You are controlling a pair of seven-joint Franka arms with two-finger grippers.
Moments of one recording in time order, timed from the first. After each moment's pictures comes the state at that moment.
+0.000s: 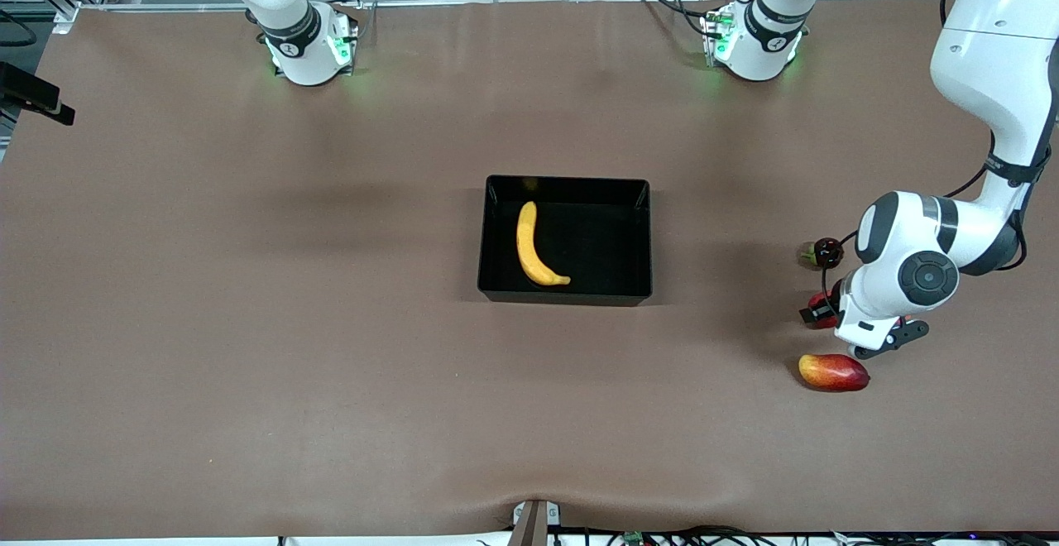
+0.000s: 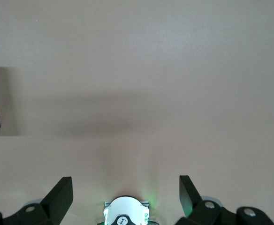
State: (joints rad) left arm 0.30 0.62 -0.32 -1.78 0.43 2.22 -0.64; right arm -0.02 -0.04 -0.14 -1.50 0.01 1.32 -0.12
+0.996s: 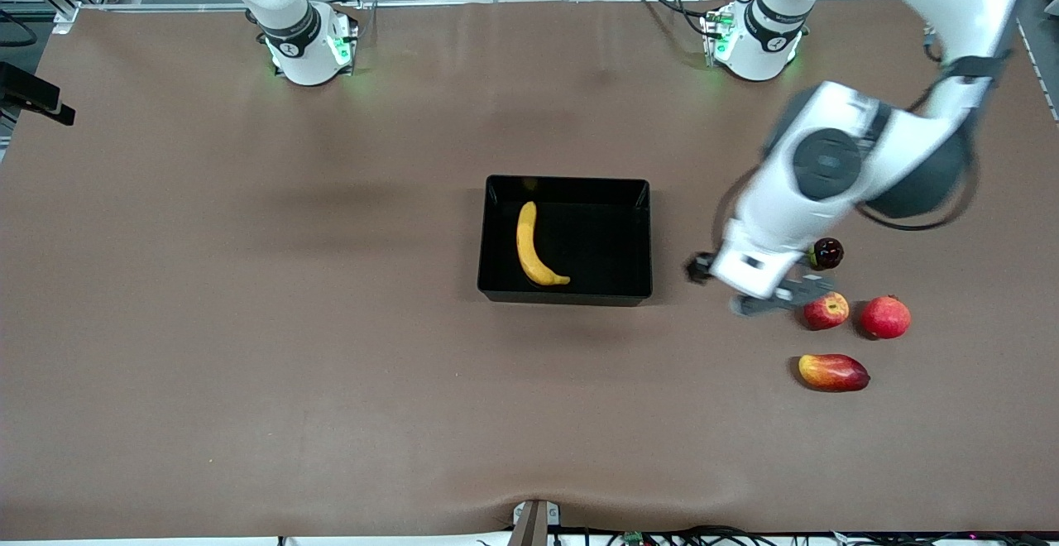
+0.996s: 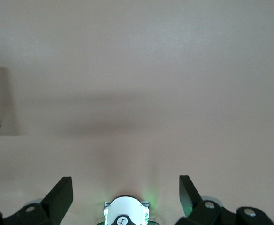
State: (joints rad) left arm 0.14 0.47 -0.75 -1.59 0.37 1.89 -0.89; right arm -0.02 -0.04 -0.14 -1.50 0.01 1.32 -0.12
